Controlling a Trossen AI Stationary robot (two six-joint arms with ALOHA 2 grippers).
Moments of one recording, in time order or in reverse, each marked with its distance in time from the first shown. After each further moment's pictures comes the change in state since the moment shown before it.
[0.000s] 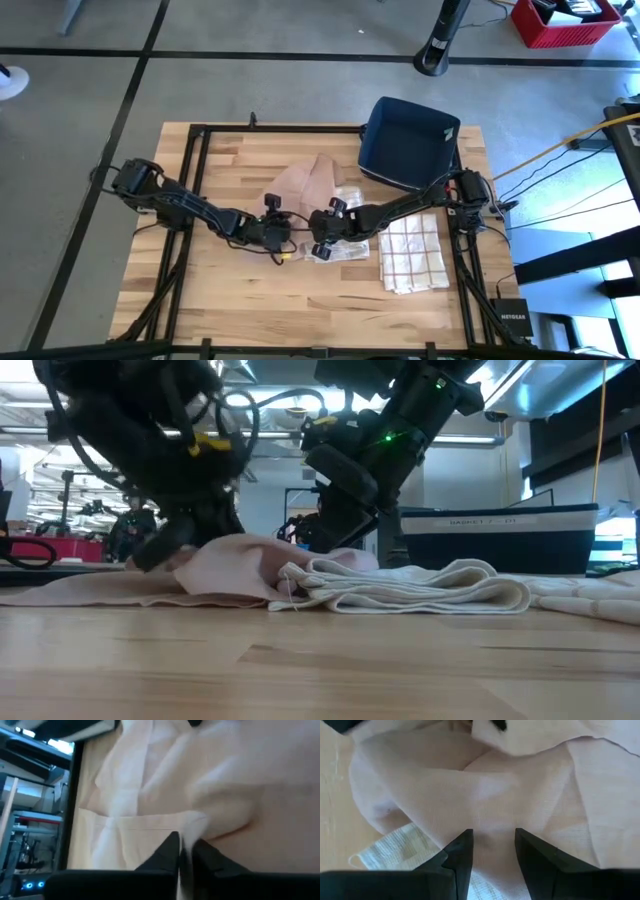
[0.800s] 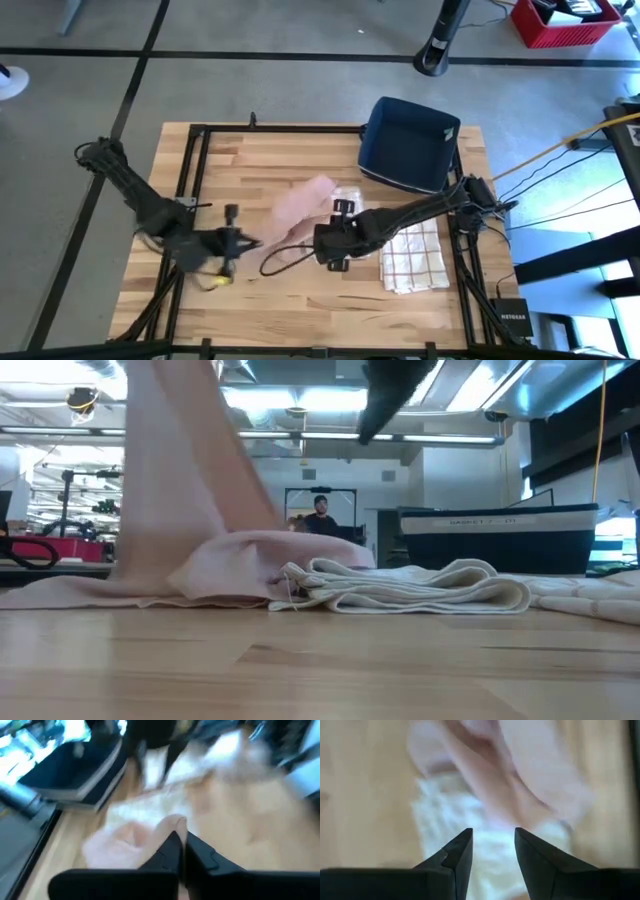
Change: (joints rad) left arm -0.474 -0.521 0.298 -0.572 -0.039 -0.440; right arm 0.142 -0.017 0.503 -0.804 0.069 -0.091
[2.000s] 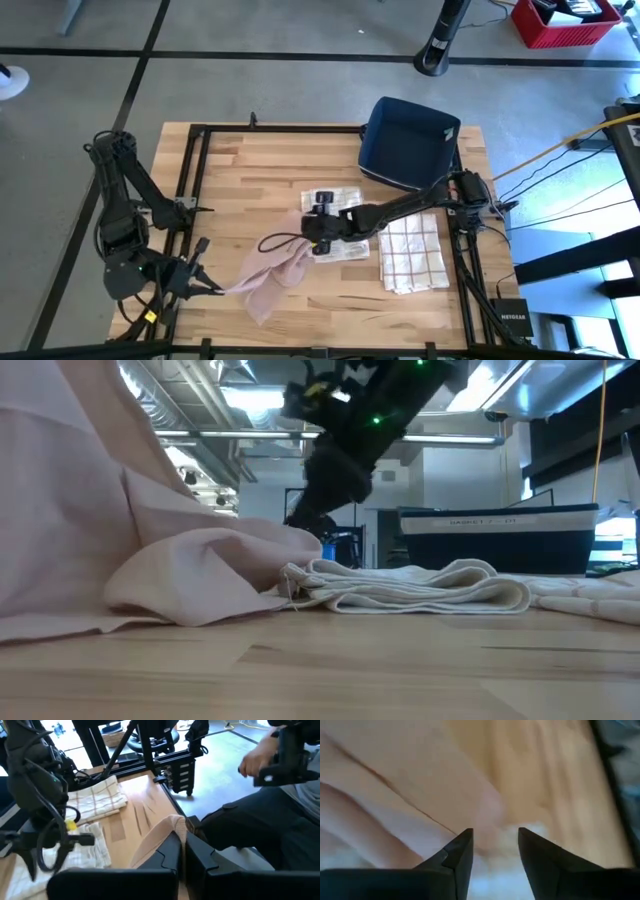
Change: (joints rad) left arm -0.348 -0.005 0.125 0.015 0.030 -0.095; right arm -0.127 0.019 -0.412 0.810 0.092 -0.396
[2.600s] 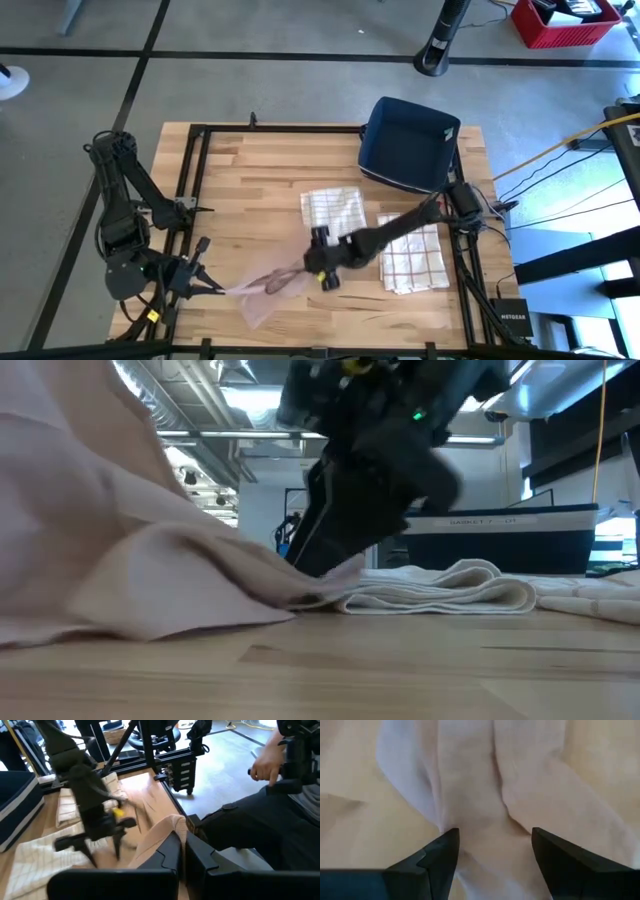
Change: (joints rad) left arm 0.001 0.001 -0.005 -0.005 -0.001 -0.024; right arm 0.112 0.095 -0.008 0.044 -0.282 0.065
